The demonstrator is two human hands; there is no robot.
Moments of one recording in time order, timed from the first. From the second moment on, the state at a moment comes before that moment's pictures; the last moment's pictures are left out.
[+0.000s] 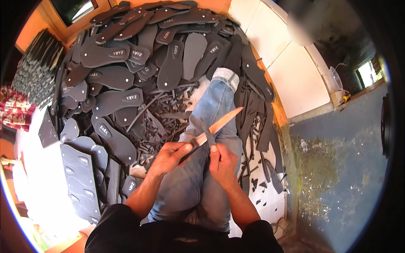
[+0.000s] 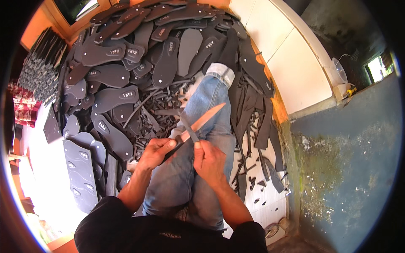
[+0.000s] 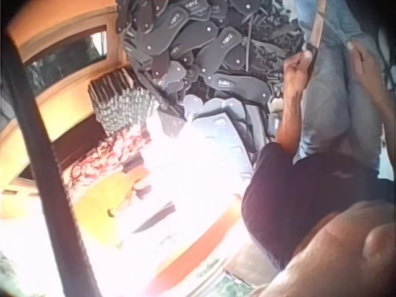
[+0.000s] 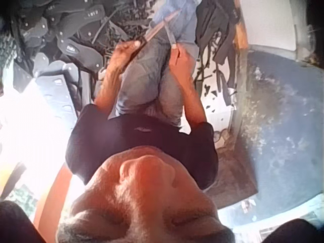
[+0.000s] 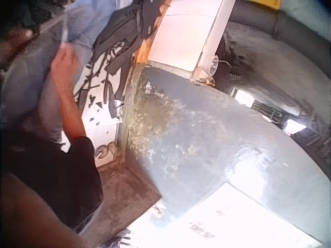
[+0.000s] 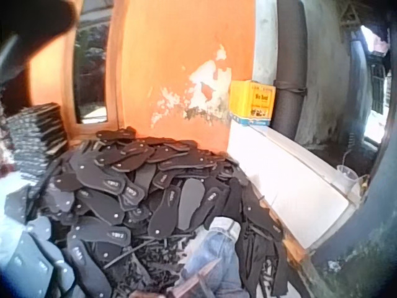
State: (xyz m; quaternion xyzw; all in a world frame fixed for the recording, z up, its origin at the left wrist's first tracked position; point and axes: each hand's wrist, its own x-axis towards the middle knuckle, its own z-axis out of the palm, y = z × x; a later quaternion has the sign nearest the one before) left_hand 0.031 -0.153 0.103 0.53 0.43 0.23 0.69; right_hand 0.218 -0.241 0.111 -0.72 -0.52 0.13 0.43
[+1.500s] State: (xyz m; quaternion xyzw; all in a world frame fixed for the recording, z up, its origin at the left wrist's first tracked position) left_hand -0.001 -0.160 0.111 0.44 0.47 0.29 0.70; right_hand 0.214 -0.254 0.105 -0.76 -0.51 0.07 0.39
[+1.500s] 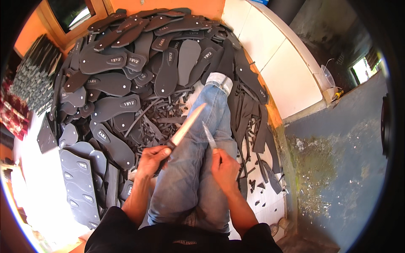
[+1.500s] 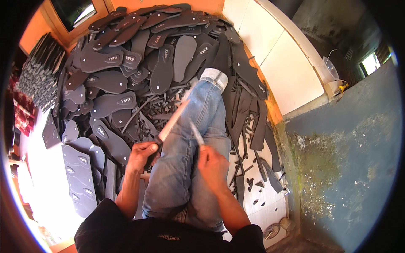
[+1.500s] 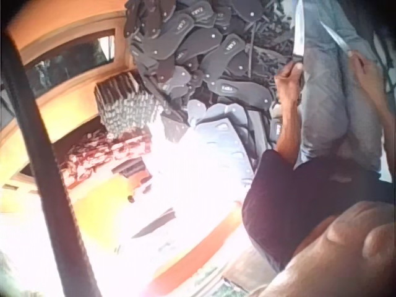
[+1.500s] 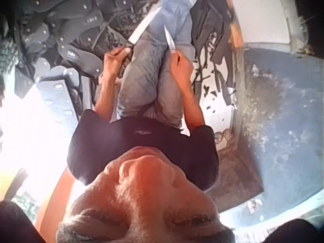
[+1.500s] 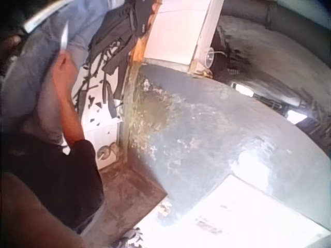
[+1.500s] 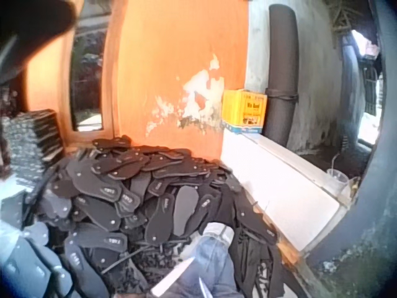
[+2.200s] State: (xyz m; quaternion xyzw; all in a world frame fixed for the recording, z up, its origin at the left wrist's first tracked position) left_hand -0.017 -0.164 0.082 0.67 0.54 0.36 0.36; right_hand 0.220 -0.254 0.109 -0.64 -0.25 0.54 0.49
